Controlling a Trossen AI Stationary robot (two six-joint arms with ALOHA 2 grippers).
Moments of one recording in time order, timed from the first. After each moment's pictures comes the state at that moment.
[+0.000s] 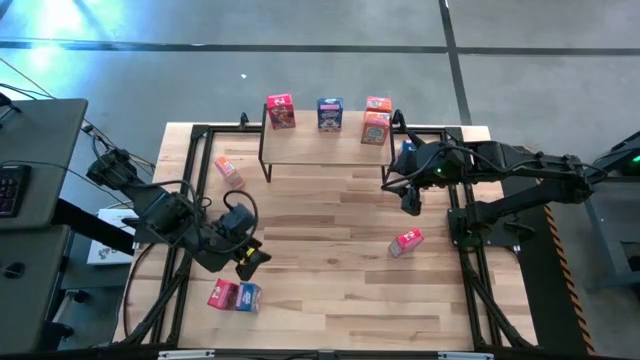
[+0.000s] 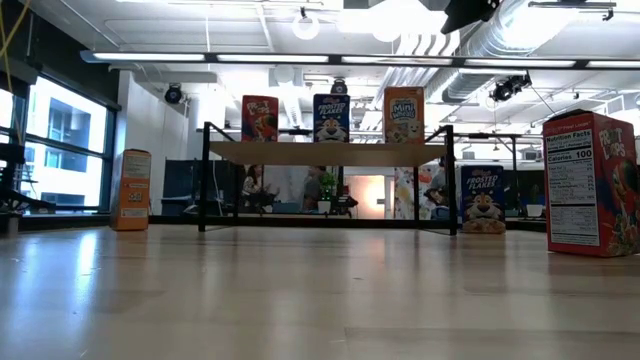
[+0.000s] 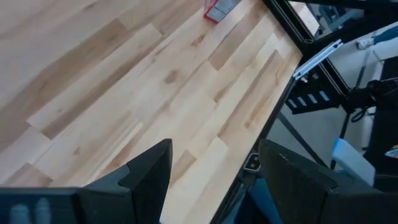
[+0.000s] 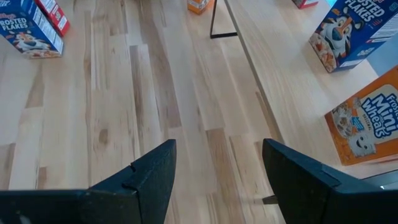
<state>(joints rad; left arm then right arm) -0.61 1.34 1.49 -1.07 -0.41 -1.28 -0.01 1.10 1.29 -0.95 0.19 0.09</state>
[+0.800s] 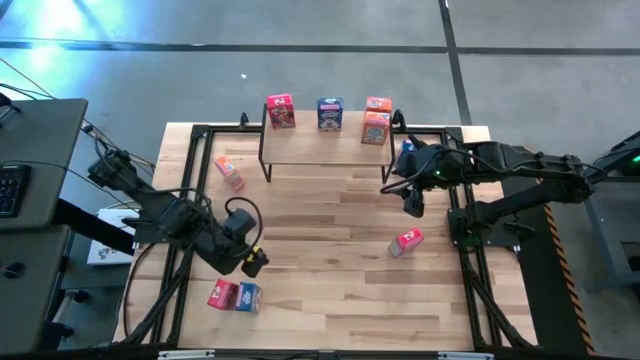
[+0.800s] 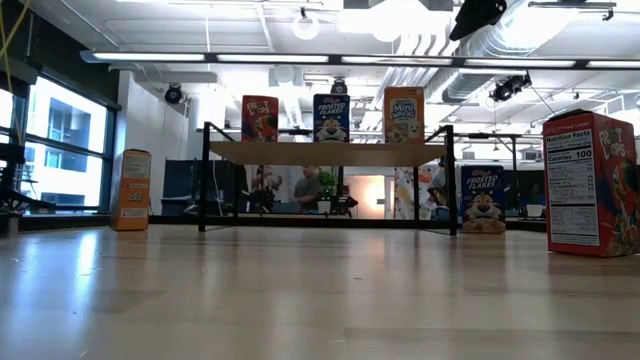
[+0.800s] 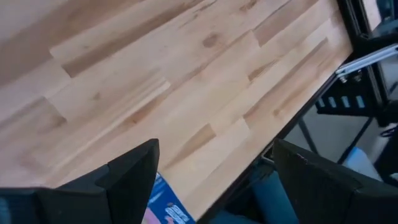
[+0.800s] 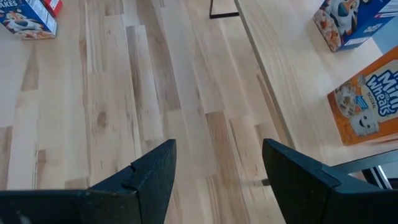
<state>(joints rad) -0.60 1.34 1.38 -1.09 -0.29 -1.53 0.00 1.10 1.29 -1.02 0.19 0.11</state>
